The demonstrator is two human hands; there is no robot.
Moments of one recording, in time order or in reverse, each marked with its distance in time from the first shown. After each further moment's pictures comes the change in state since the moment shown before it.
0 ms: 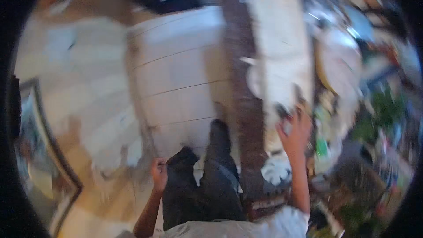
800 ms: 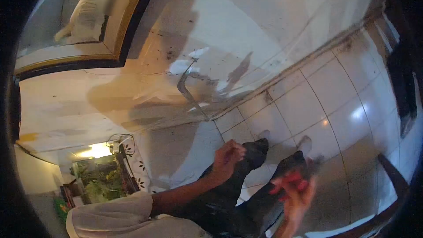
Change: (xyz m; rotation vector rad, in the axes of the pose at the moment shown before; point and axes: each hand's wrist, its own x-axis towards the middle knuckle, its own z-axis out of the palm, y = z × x) left_hand -0.043 -0.217 -0.082 -0.739 0.682 -0.322; right_hand -0.136 -0.489 0.136 1.472 -1.122 0.069
